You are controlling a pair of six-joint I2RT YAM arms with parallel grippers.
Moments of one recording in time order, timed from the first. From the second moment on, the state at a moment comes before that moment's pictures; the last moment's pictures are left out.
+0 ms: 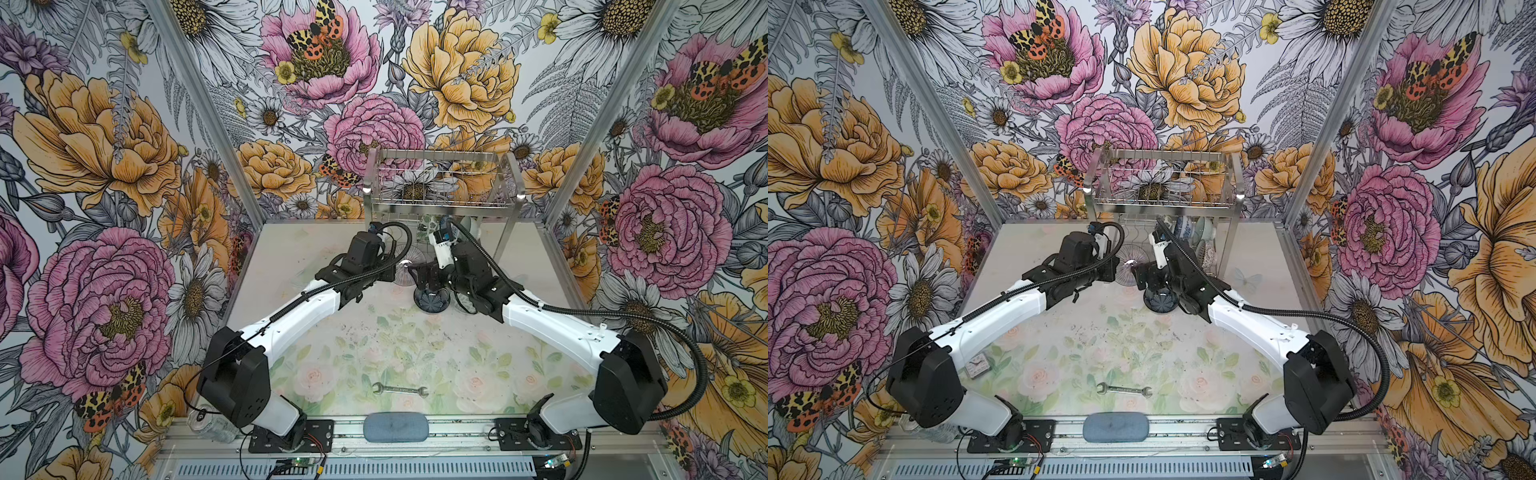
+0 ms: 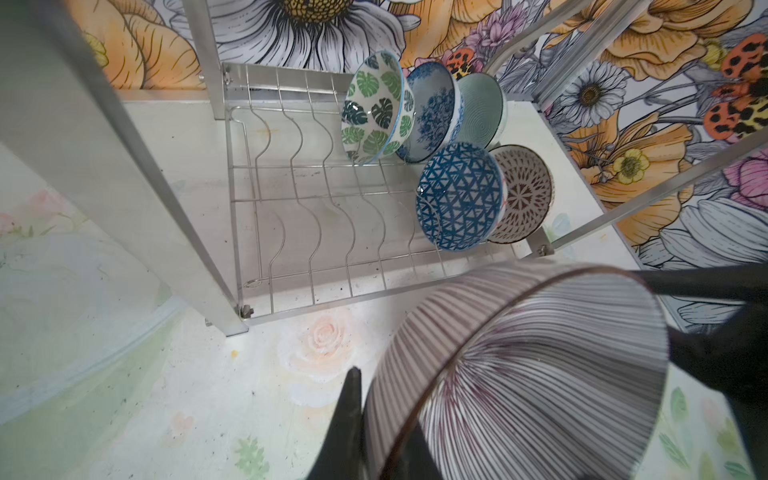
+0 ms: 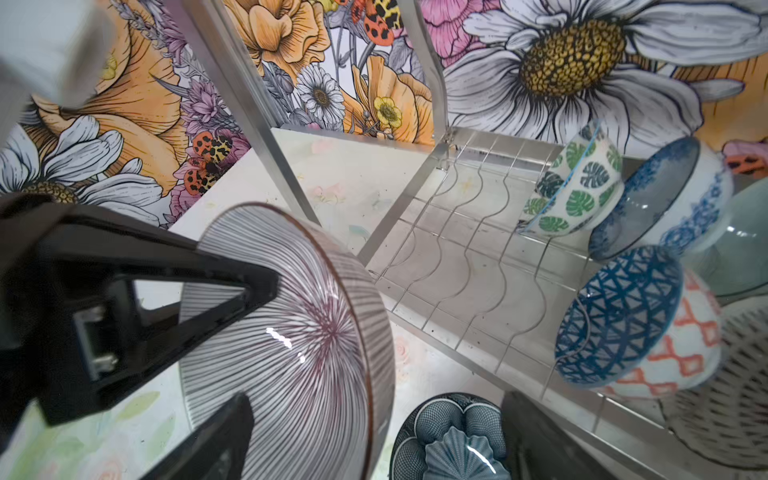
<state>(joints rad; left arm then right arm) -0.59 1.50 1.20 -0.27 -0.03 -0.37 0.61 1.47 1.08 -0.12 -0.05 0.26</state>
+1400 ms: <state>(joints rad) -0.25 1.26 1.23 -0.62 0.00 -0.10 0.71 1.87 1.40 -0.24 0.80 0.16</state>
